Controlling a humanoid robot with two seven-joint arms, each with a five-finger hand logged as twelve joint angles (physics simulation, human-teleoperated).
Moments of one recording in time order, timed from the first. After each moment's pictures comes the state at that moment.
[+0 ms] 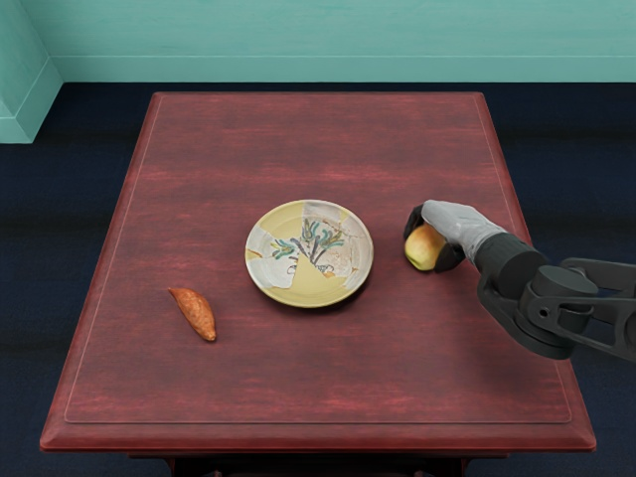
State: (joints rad) left arm -0.07 0.00 0.00 -0.16 0.02 -0.13 0.42; right arm 1.00 -0.58 0.01 1.57 -1.29 -0.31 -0.61
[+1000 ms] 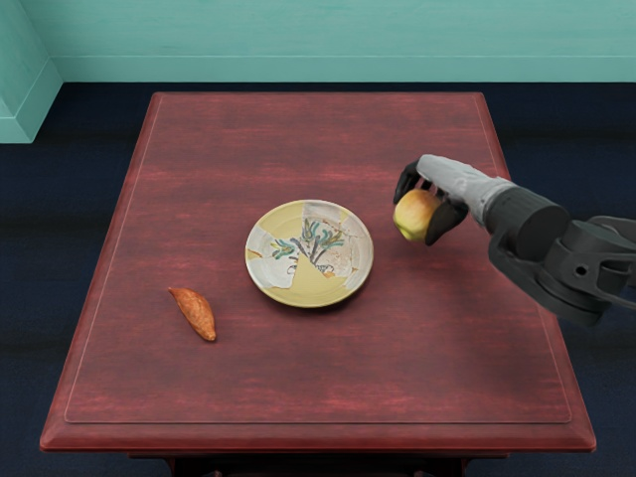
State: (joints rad) left arm -0.07 0.00 0.00 -0.16 0.02 -0.13 0.42; right arm 1.14 -0.69 0.08 1.74 -1.13 -0.28 -0.61
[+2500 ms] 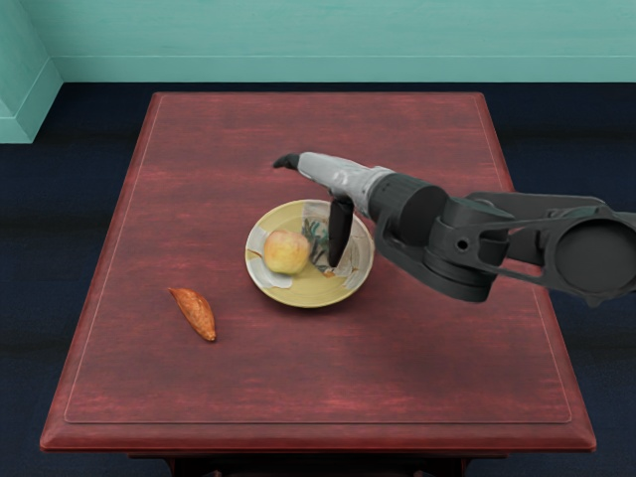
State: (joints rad) left arm -0.06 0.00 0.00 -0.16 0.02 -0.13 0.42; right arm 1.32 -0.36 0.05 1.62 -0.97 -0.24 -0.61
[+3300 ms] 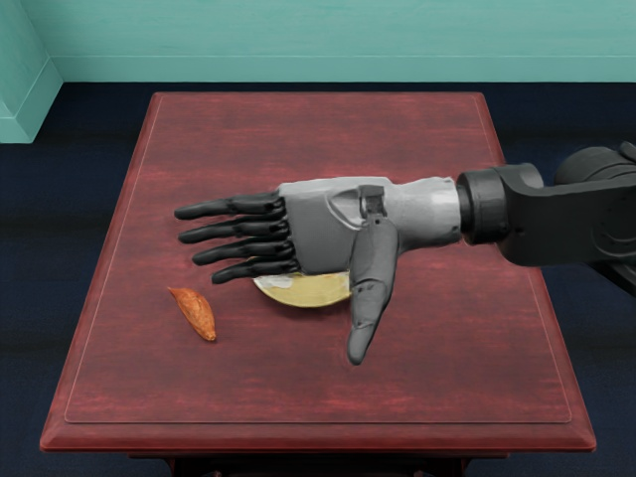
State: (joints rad) left arm -0.04 0.00 0.00 -0.16 0.02 -0.13 0.42; right arm 0.86 -0.56 0.75 1.68 0.19 0.56 -0.61
